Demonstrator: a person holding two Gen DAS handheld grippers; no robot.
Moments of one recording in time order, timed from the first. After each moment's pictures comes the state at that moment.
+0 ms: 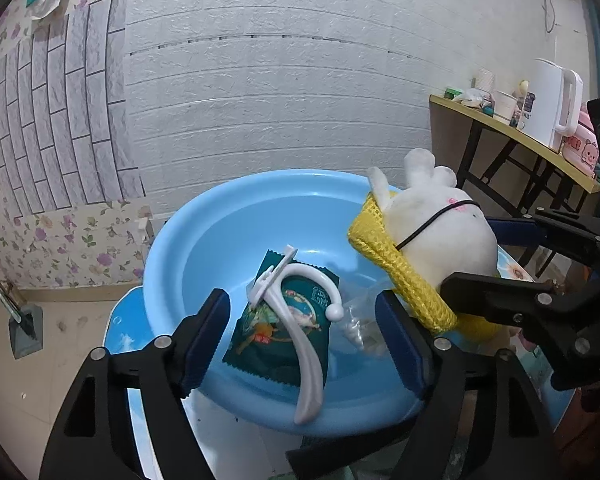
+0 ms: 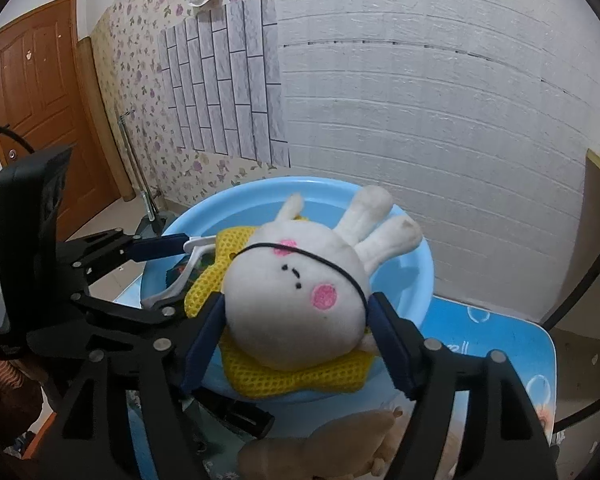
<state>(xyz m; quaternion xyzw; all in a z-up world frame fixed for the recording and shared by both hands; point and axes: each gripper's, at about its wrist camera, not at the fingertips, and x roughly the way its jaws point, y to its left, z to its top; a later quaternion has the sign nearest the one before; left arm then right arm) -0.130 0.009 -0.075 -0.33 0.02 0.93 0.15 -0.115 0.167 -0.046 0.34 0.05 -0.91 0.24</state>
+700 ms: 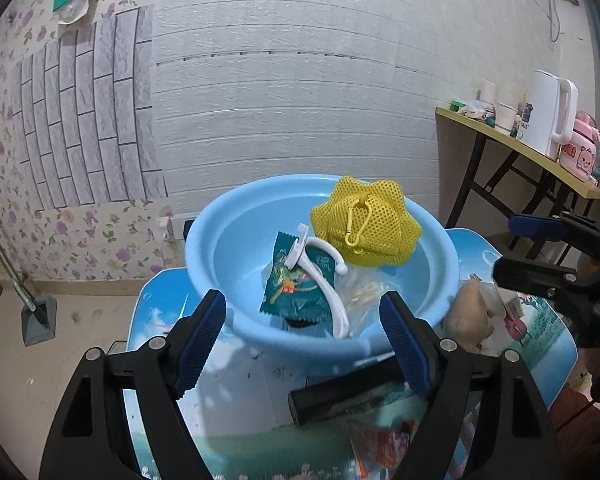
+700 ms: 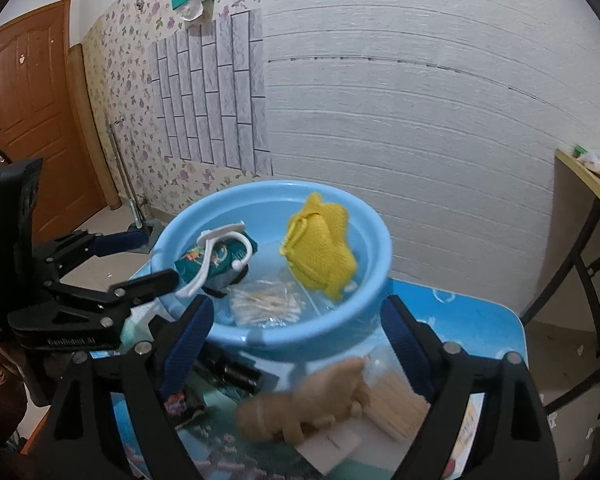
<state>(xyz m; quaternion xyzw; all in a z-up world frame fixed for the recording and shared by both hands) -0.076 -0.002 -0.058 -0.31 0.01 0.94 0.12 -0.069 0.199 -0.029 0.32 0.05 -0.93 0.20</state>
